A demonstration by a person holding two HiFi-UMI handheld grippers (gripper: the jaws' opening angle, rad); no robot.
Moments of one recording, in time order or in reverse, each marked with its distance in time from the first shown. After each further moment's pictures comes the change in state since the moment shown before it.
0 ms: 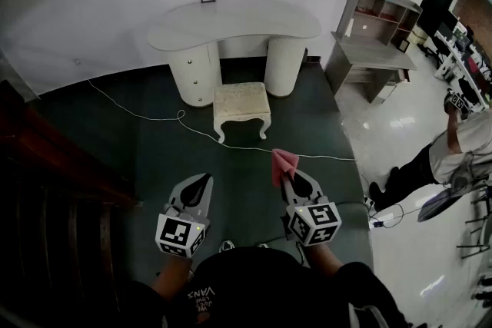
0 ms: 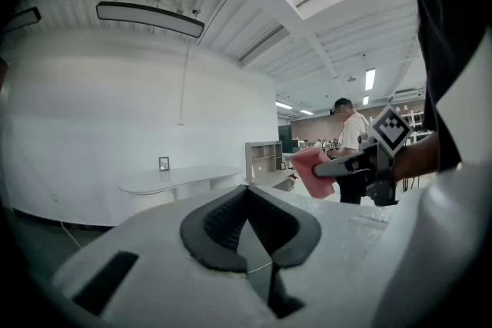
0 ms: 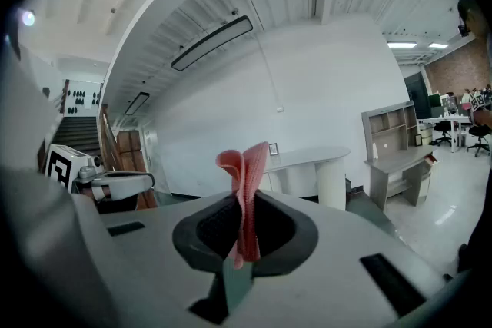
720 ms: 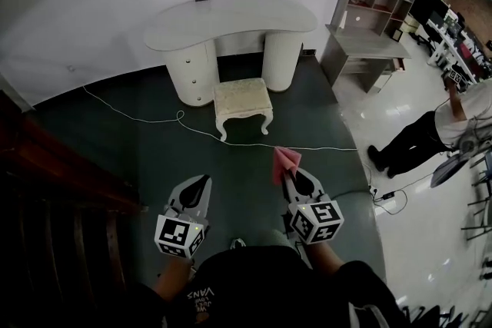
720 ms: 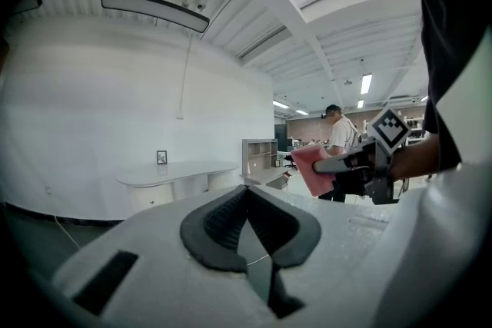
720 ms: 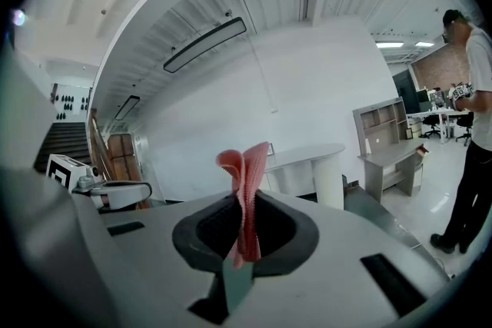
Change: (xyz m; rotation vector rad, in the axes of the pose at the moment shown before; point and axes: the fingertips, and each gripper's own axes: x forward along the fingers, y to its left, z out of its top) left arm -0.028 0.047 -0.022 -0.027 0.016 -0.055; right arm 0.018 0.043 -0.013 0.049 -0.025 -0.058
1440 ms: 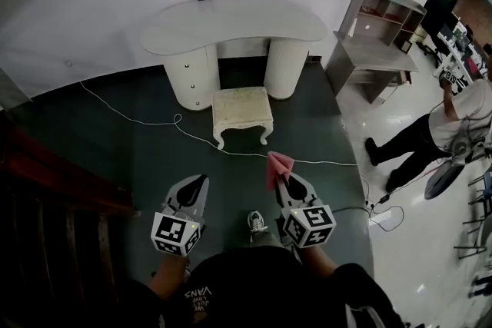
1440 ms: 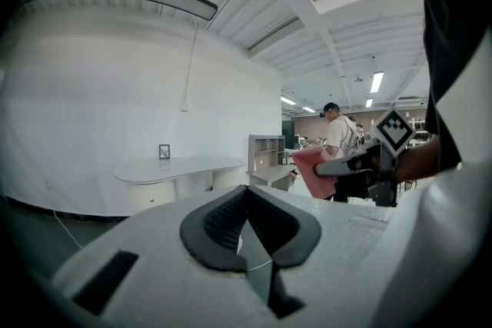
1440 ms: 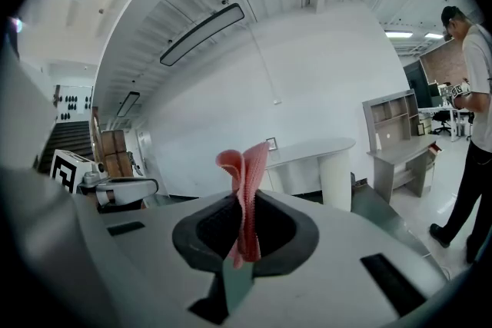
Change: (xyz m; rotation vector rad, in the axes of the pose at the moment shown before) left arm 0.090 0.043 -0.007 -0.040 0.033 0.032; right arm 0.087 -0.045 0.006 0.003 0.053 0.047
